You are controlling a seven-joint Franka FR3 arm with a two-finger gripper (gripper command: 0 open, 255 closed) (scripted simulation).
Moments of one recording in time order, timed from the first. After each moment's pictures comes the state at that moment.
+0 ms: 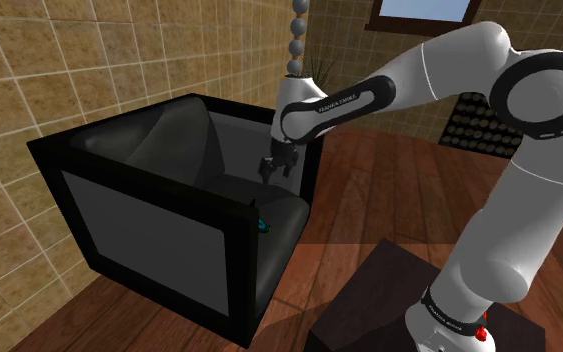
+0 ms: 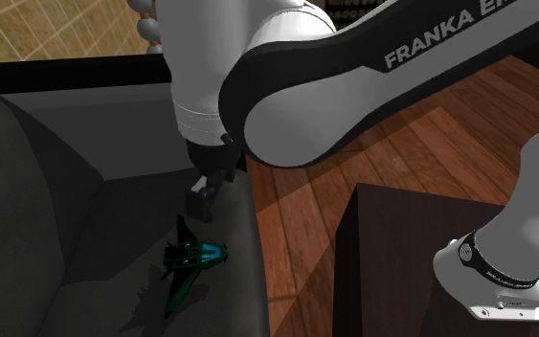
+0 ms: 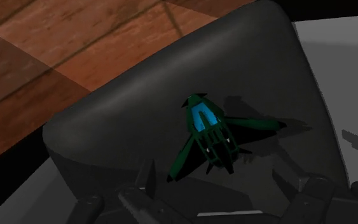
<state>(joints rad) 0.06 0.03 0.06 -2.12 0.01 2.26 0.19</state>
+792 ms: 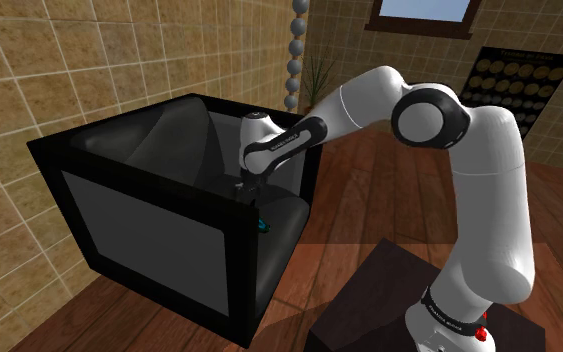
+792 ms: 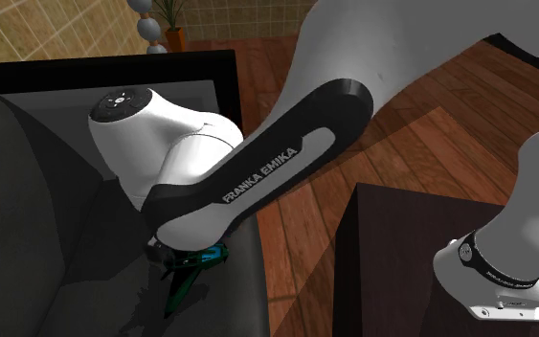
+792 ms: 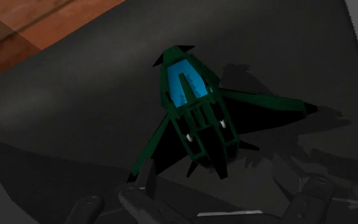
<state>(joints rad) 0.10 0.49 0.06 -1.79 -0.08 2.37 0.21</state>
